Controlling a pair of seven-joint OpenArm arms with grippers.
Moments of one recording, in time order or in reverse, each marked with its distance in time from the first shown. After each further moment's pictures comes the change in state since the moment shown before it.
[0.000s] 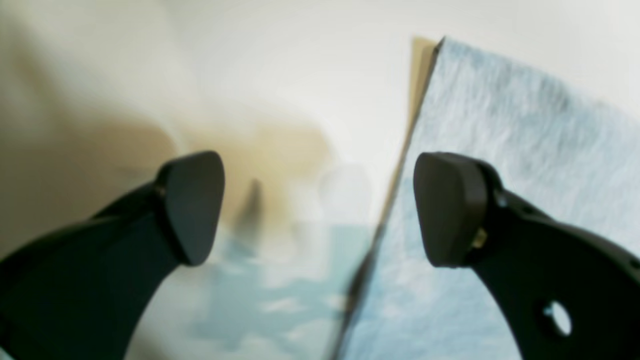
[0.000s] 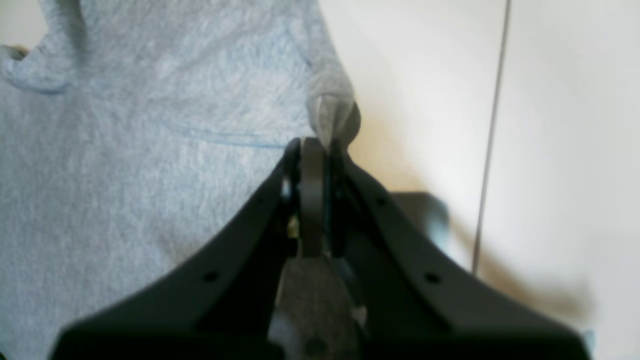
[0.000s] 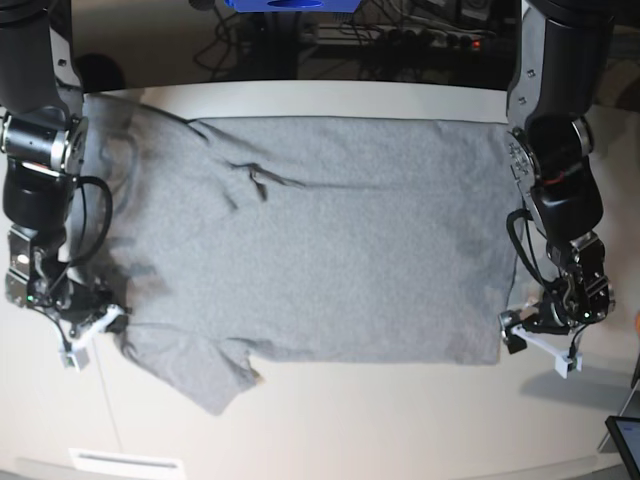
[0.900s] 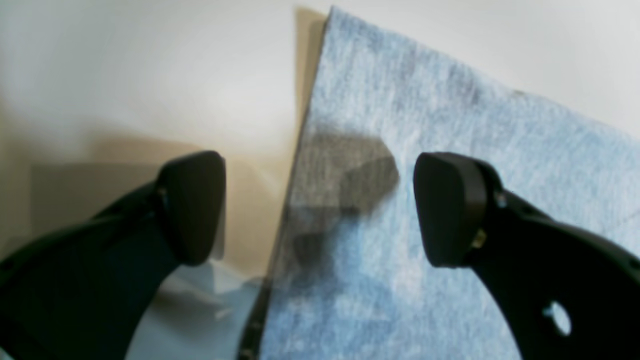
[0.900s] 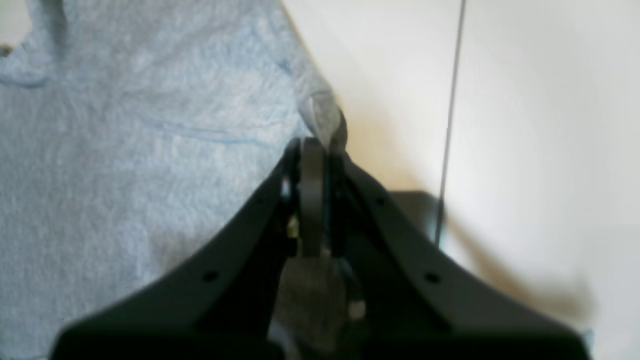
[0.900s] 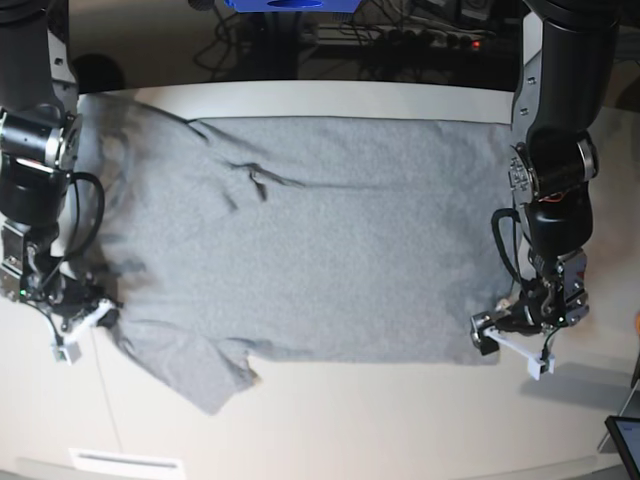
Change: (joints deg) left arm -3.8 1.1 8.6 -12.9 -4.4 0.1 -9.2; right arm -1.1 1.4 0.0 0.6 0.0 0.0 0.0
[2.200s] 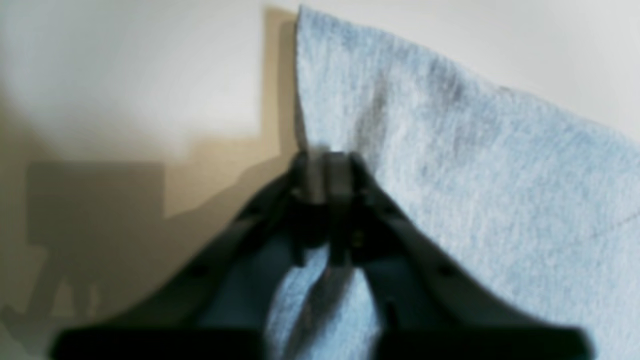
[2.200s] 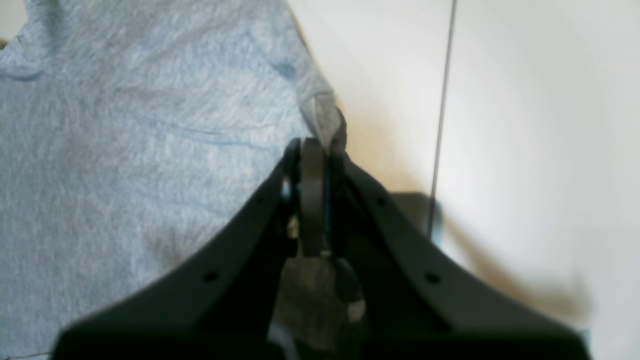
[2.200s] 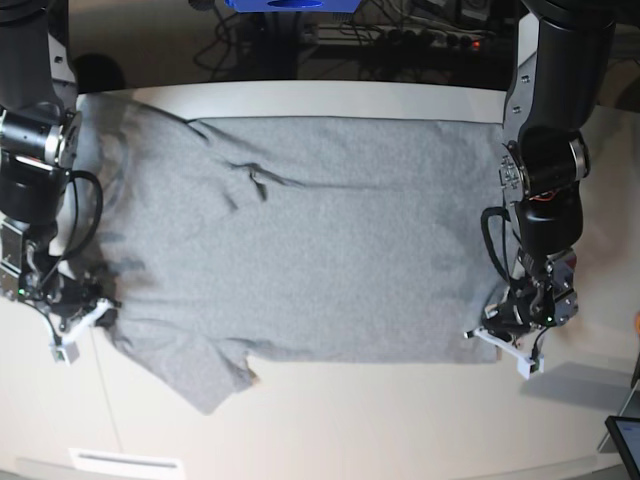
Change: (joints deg) left arm 0.5 1.9 0.0 0.4 0.2 0.2 -0.6; right arm -0.3 0.2 0.0 0.7 0.0 0.0 0.0
